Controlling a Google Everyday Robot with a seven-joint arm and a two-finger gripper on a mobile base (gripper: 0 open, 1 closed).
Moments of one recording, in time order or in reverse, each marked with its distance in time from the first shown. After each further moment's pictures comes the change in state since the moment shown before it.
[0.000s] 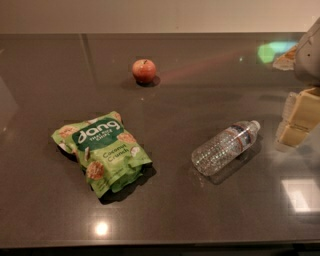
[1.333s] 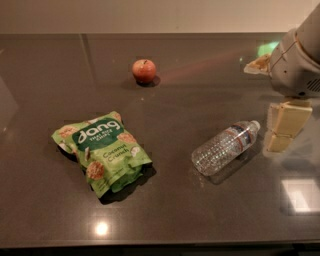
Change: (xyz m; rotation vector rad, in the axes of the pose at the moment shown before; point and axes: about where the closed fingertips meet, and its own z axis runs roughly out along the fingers) arm -0.024 0.004 0.025 -0.005 -0.036 -0.240
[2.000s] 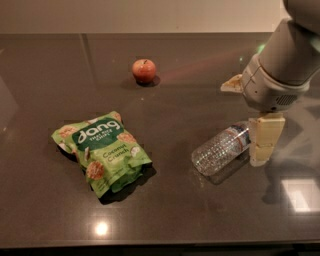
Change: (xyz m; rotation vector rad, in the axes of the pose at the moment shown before) arm -0.010 0.004 0.050 -0.096 0.025 -0.150
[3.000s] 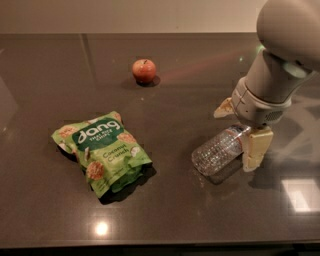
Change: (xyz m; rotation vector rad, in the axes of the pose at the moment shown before) arm 0.007 0.009 0.049 -0.099 0.007 -0.112
